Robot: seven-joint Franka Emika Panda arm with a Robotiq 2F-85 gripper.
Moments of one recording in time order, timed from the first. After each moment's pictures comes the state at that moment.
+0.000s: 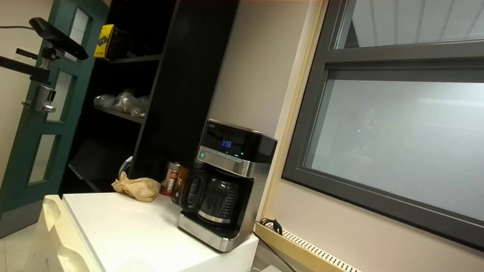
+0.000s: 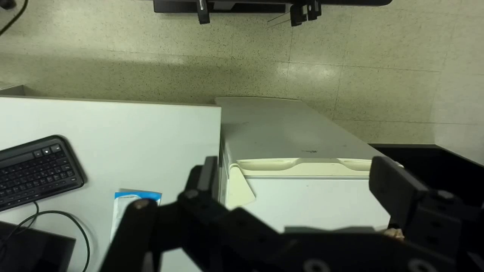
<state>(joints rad) -0.01 -0.67 -0.13 -2.37 0.01 1.68 -0.11</state>
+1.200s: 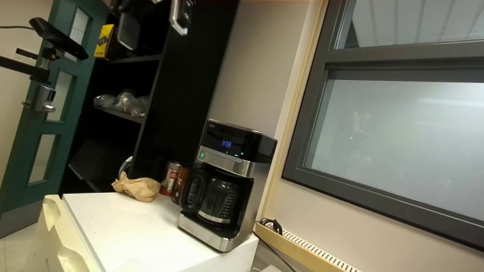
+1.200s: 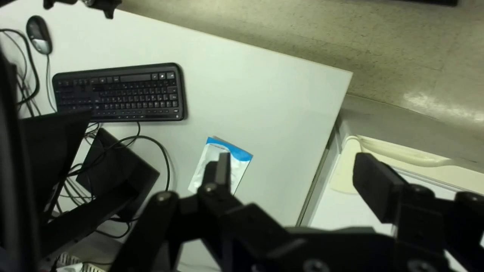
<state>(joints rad) -0.02 -0.14 -0.03 -2.13 -0.36 1.96 -0.10</state>
